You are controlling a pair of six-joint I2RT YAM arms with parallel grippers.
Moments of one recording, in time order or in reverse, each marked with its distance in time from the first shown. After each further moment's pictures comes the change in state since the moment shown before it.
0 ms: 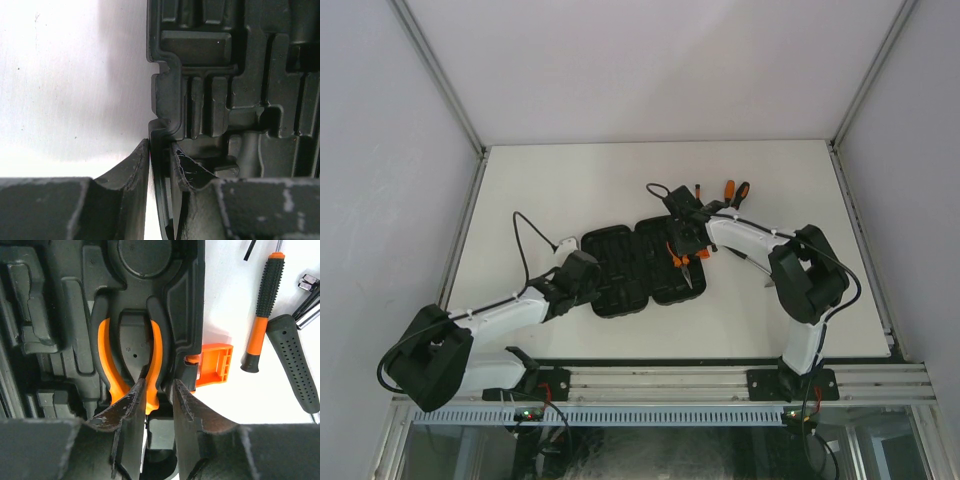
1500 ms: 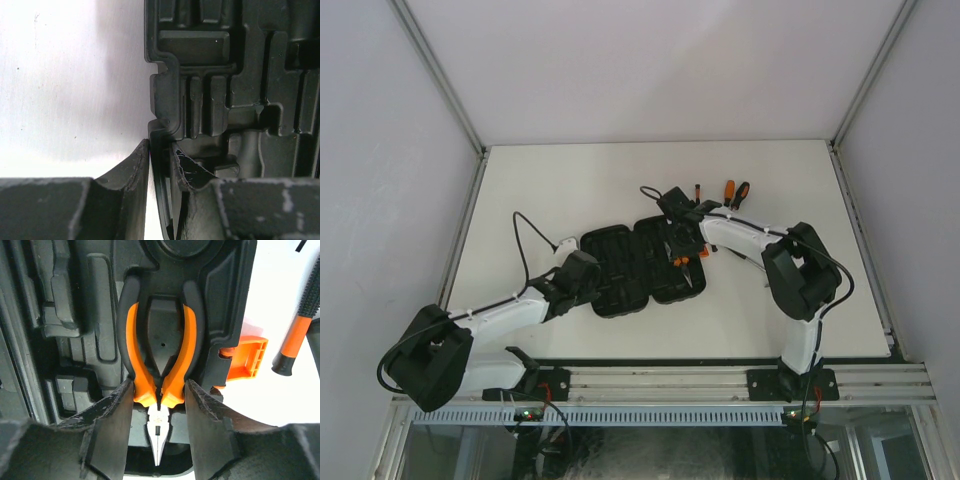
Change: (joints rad) left arm 0.000 -0.001 0.000 0.001 0.001 0.000; right arm 0.016 0.041 0.038 -0.035 -0.077 -0.005
